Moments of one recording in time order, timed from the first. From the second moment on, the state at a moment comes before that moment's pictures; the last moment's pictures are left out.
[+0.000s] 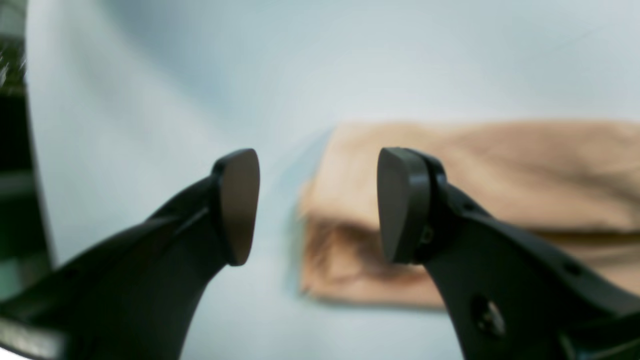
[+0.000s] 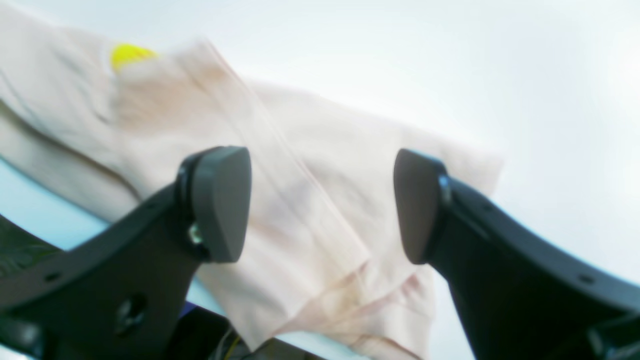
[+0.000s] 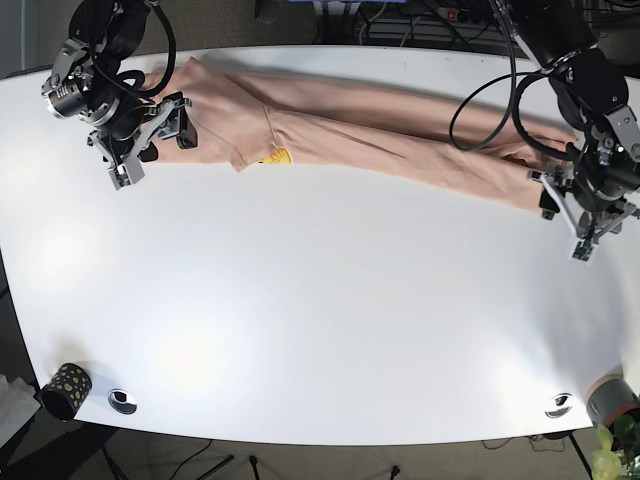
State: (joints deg) left arm -3.8 -9.6 -28.3 106.6 -10.5 -40.0 72.2; right arm -14.4 7.2 34.2 111.5 35.9 39.9 -74.6
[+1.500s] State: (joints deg) left arm -1.8 -16.3 -25.3 75.3 -13.2 -39.9 54.7; right arm 3.9 10.4 21.0 76.8 19.8 41.9 -49.3
